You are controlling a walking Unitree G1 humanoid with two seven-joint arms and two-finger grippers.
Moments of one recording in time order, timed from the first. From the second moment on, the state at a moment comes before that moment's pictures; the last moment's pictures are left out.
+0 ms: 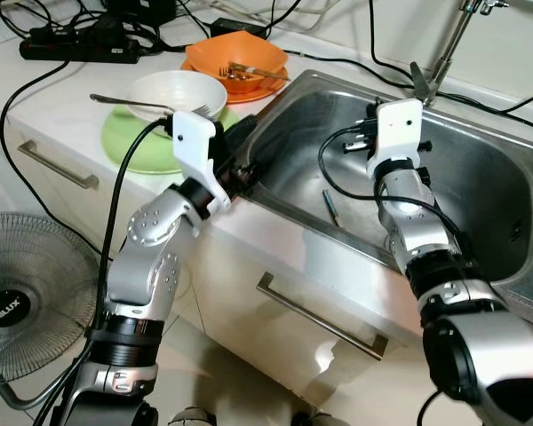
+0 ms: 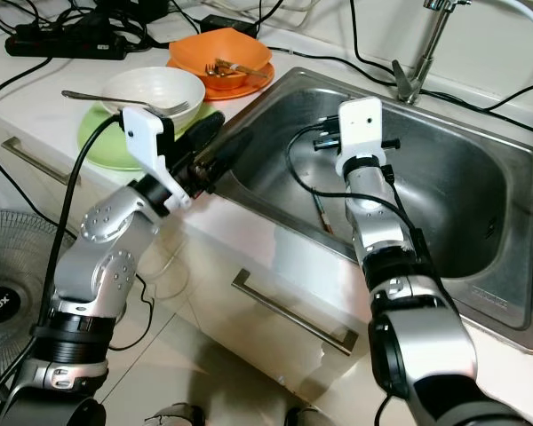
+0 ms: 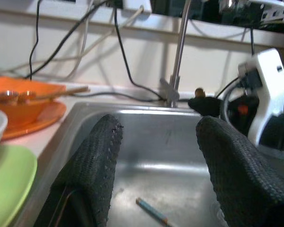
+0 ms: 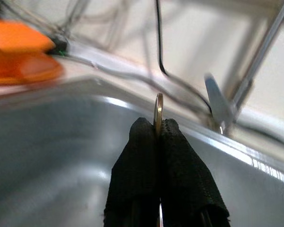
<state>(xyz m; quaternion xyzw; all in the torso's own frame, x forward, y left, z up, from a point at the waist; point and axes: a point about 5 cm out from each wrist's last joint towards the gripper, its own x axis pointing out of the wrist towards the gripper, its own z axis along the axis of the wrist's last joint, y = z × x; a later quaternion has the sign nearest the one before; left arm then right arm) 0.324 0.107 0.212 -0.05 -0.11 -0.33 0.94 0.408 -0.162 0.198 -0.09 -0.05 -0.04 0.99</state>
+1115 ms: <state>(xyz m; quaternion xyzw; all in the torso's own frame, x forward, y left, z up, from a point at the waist) 0.309 0.107 0.178 -0.03 0.05 -0.41 0.91 0.413 -0.157 0.190 -0.10 0.01 0.00 0.99</state>
